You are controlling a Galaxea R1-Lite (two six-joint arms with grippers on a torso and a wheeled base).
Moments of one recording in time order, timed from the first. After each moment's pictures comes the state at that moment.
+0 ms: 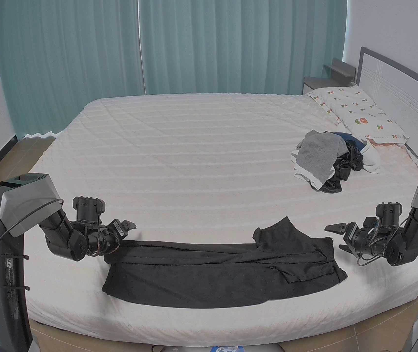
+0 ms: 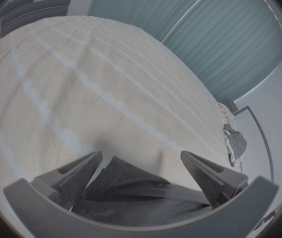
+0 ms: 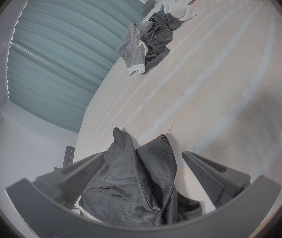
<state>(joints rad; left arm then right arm) -0.07 2.40 -0.95 -0.74 -0.10 -0.72 -0.11 2.29 -0.61 -1.06 0.46 0.66</state>
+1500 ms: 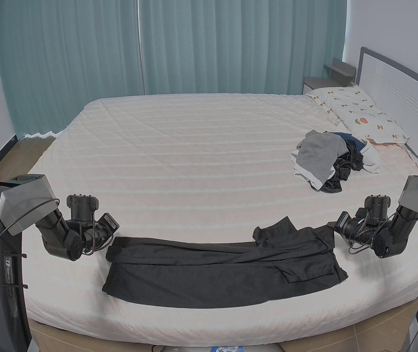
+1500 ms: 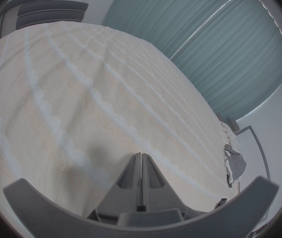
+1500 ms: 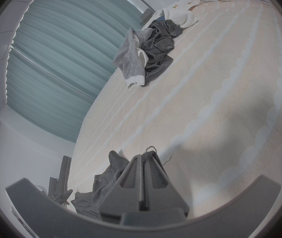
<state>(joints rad) -0.03 2.41 -0.94 -0.84 -0.02 -0.81 -0.08 2.40 -0.82 -1.05 0.35 0.73</state>
